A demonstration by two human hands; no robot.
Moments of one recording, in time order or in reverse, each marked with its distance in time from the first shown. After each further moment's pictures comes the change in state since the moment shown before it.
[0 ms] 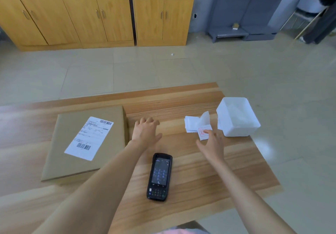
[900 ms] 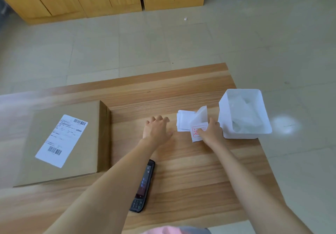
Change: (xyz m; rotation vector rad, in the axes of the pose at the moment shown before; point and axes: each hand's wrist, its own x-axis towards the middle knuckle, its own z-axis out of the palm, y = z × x) left_hand 0.093 0.088 0.053 -0.065 -0.215 -0.153; right_hand 0.140 0.051 0.007 -0.062 -0.319 0.119
